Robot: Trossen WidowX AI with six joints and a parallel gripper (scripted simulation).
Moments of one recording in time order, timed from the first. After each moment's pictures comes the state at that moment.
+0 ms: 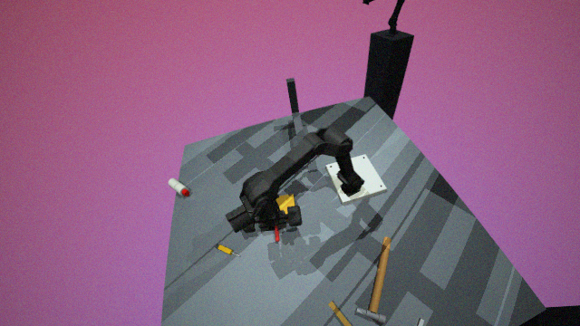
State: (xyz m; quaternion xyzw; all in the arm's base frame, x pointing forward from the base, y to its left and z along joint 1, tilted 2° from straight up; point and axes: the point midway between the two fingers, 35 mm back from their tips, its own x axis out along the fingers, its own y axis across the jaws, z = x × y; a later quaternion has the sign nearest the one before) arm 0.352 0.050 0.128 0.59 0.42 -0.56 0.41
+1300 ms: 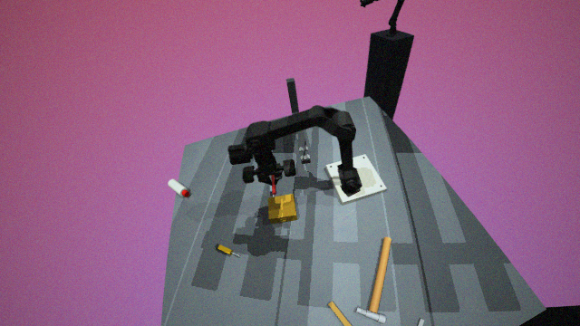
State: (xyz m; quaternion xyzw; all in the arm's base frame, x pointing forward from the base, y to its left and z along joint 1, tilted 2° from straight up) arm 0.293 -0.110 0.155 0.58 0.41 -0.56 0.41
